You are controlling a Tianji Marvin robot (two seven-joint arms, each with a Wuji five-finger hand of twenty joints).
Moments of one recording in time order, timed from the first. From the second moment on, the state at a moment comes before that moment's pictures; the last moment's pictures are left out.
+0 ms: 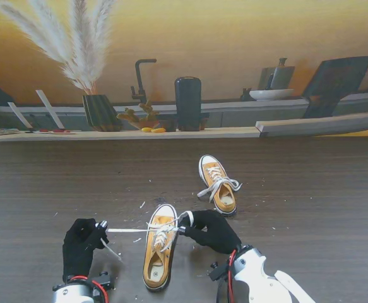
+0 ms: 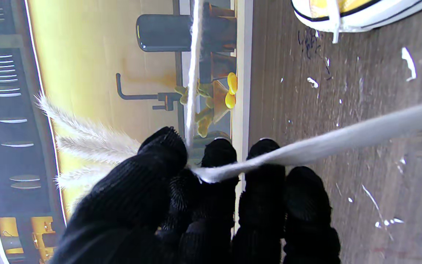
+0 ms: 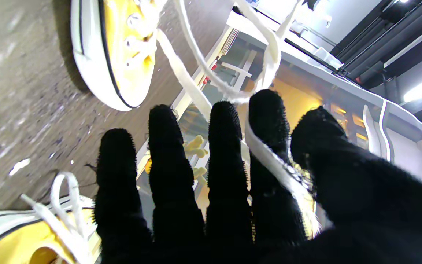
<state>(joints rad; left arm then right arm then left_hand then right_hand) 2.20 -1.29 -1.34 -1.96 -0.11 -0.23 0.62 -1.82 -1.17 1.05 -1.72 -0.29 -0.34 -0.20 1.00 -0.40 0.42 0.01 0.49 0.28 1.30 1.18 0.92 0.18 0.85 1.05 0.78 0.29 1.11 0.89 0.37 0.33 1.37 0.83 0.58 -0.50 0.94 -0.25 0.96 0.01 0.95 0.27 1.01 0.06 0.48 0.31 0.92 0.27 0.36 0.37 0.42 0.48 1.00 0.50</state>
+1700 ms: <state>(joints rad) 2.25 -1.33 -1.50 -1.90 0.04 -0.05 0.82 -1.93 -1.19 1.17 -1.66 -0.76 0.01 -0.62 0.94 -0.44 0.49 0.02 0.52 0.28 1.31 1.06 0.93 0.21 0.77 1.01 0.76 0.31 1.01 0.86 0.31 0.33 1.34 0.82 0.61 -0.70 1.16 -0.25 1.09 0.18 1.04 0.32 1.33 0.26 0.64 0.48 1.27 0.32 0.94 0.57 0.93 0.58 1.37 0.69</state>
